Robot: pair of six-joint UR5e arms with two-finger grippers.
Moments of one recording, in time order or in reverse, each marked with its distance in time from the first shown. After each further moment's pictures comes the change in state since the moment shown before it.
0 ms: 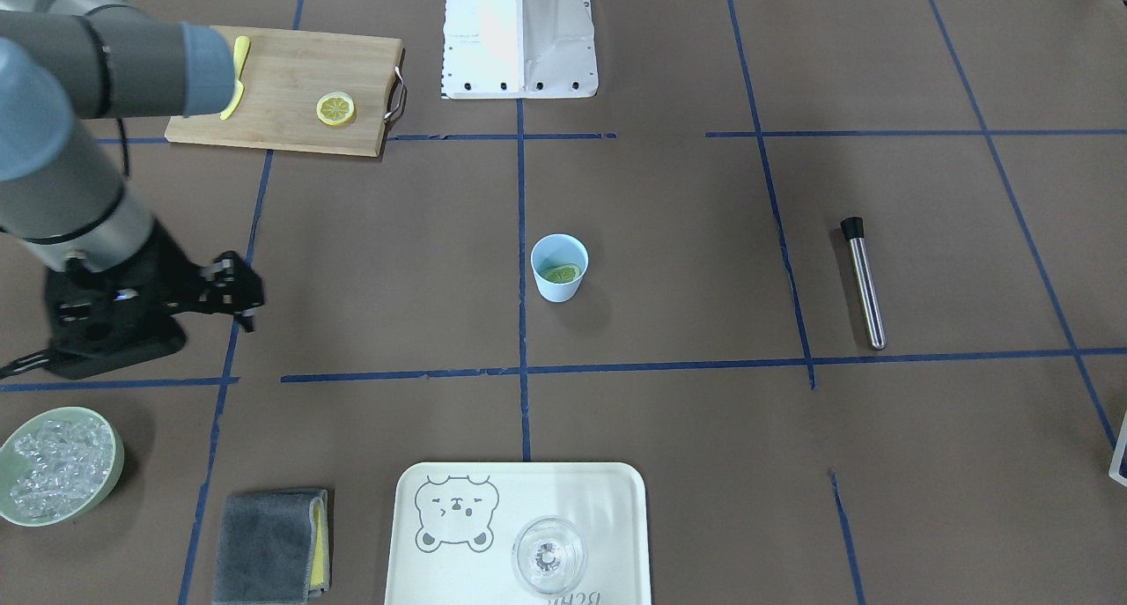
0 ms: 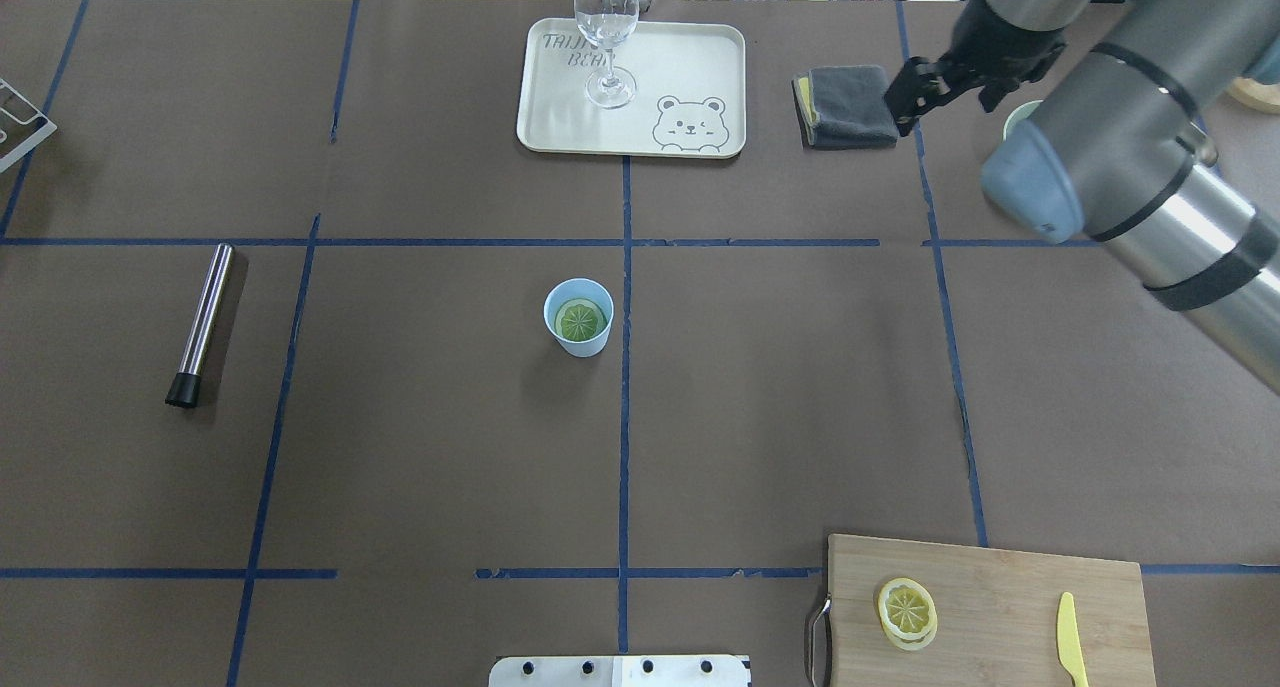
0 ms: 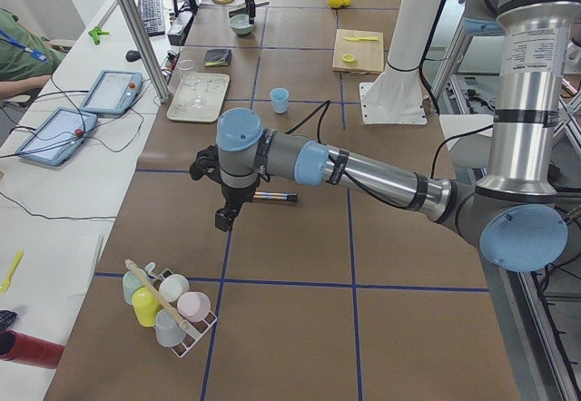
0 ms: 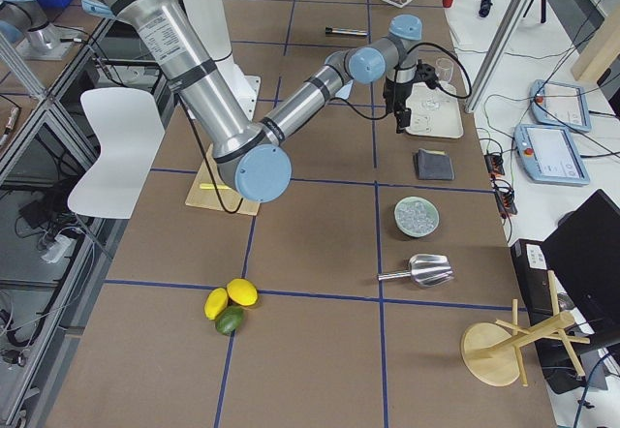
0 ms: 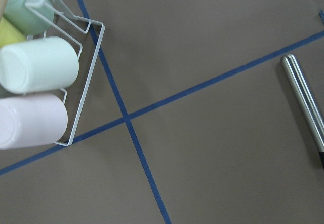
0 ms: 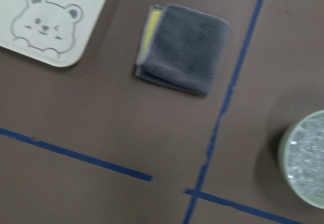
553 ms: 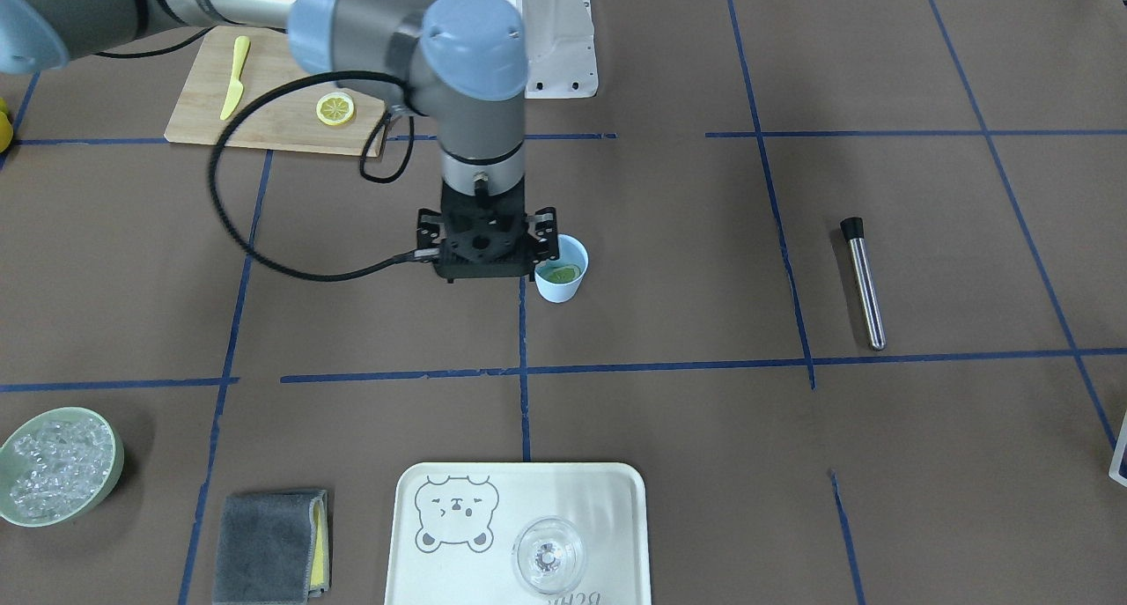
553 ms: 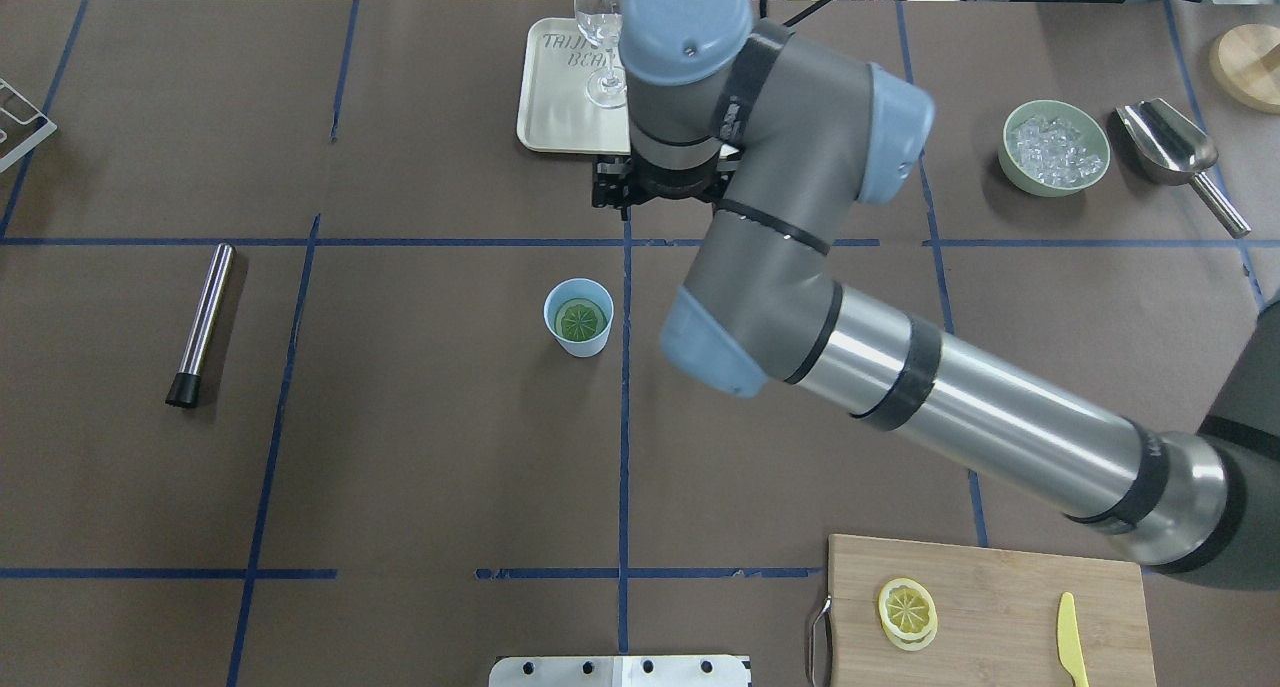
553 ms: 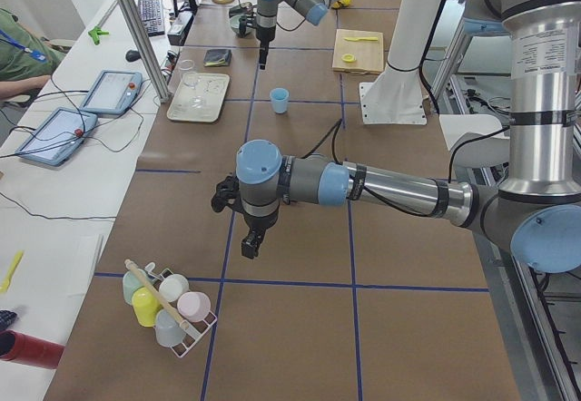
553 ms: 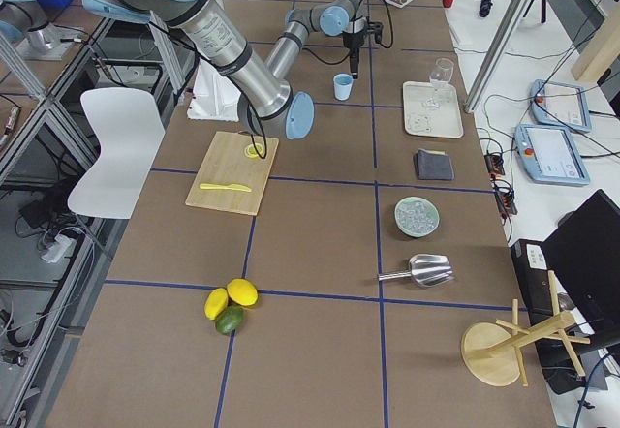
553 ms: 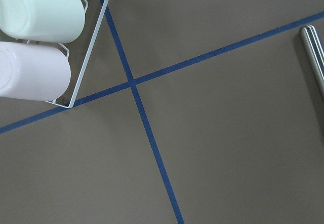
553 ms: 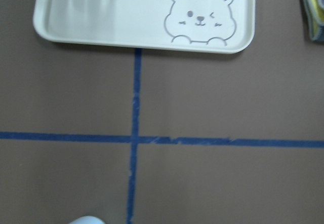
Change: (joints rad) left arm -0.001 0.128 -0.007 0.040 0.002 0.004; right arm -0.371 0.333 -0.134 0.003 -0.237 0.646
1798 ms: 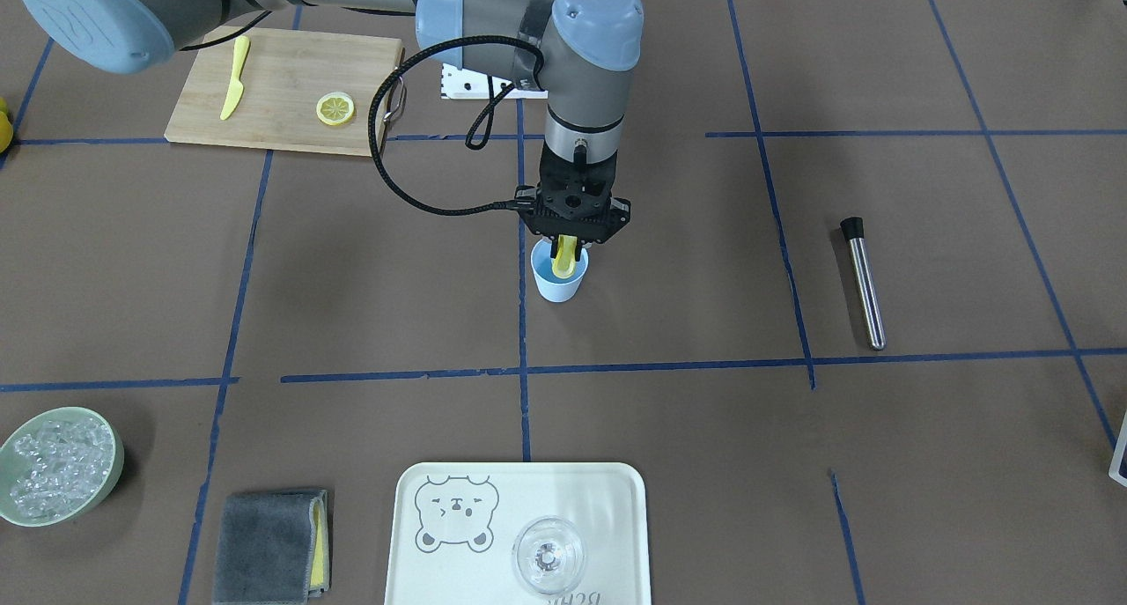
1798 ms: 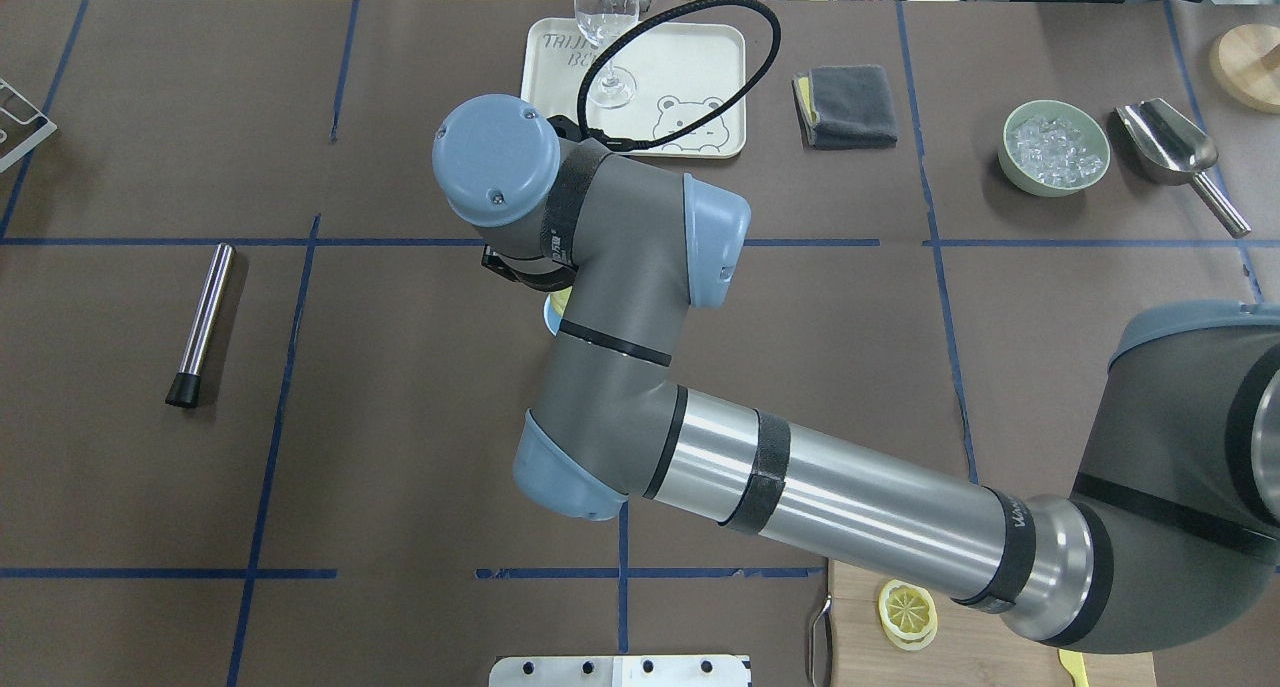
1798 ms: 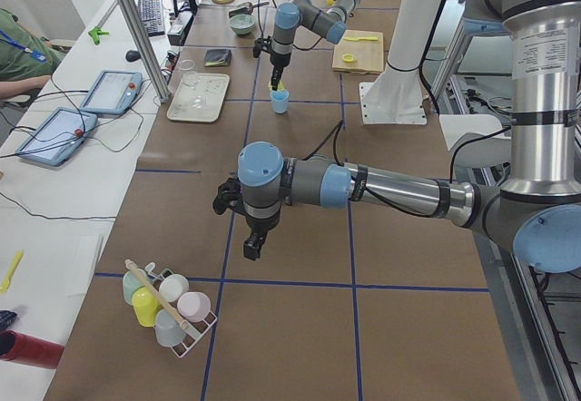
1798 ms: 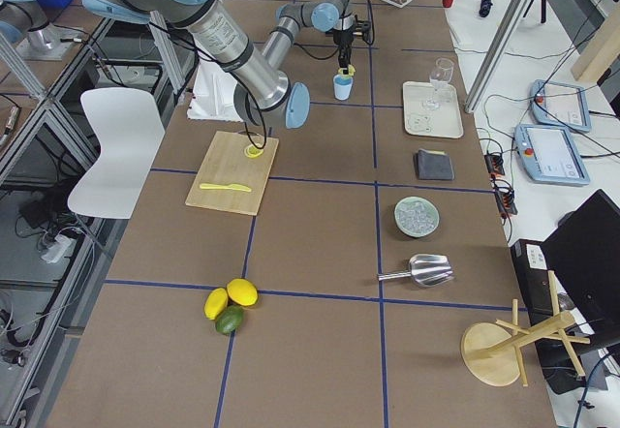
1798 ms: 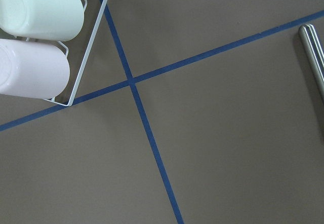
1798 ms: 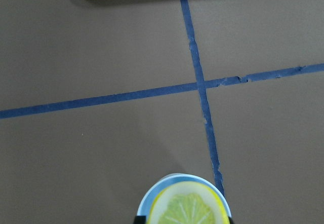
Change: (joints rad) left arm -0.002 0.021 0.002 0.001 -0.005 -0.003; right arm -0.220 0.175 -0.166 0.002 -0.193 0.364
